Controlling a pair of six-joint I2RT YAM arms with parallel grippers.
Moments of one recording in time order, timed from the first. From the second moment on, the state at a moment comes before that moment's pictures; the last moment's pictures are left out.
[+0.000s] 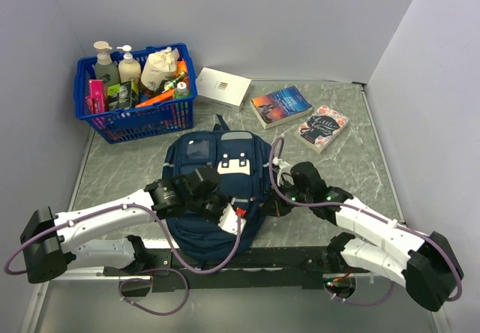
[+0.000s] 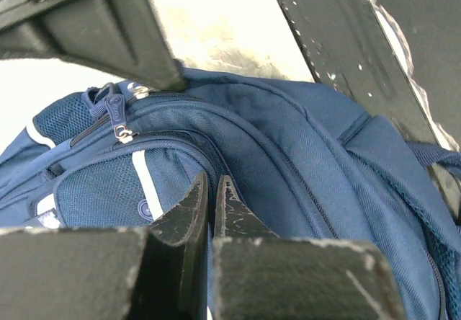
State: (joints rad) left arm -1.06 1.13 0.81 -0.46 0.45 0.89; right arm 0.66 0.94 0.47 -0.25 -0.47 0.45
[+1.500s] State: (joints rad) left arm -0.71 0.95 0.91 -0.47 0.48 0.70; right arm 0.50 0.93 0.44 -0.13 -0.25 0.42
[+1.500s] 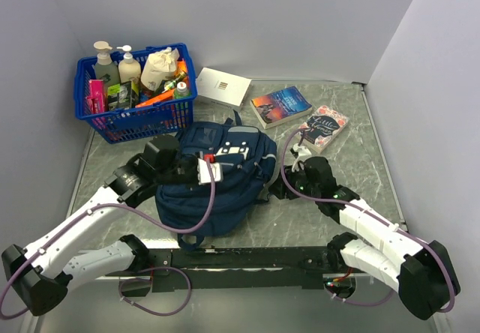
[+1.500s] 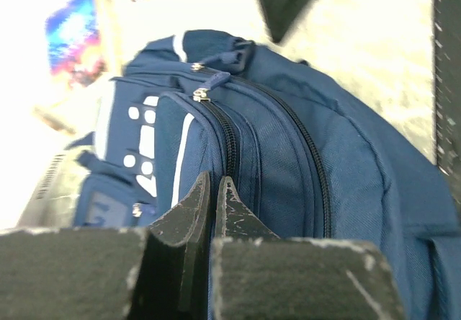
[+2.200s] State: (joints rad) left arm -0.67 0.98 1.03 -0.50 0.47 0.69; right arm 0.65 1.04 0.37 0.19 -0.11 0.29
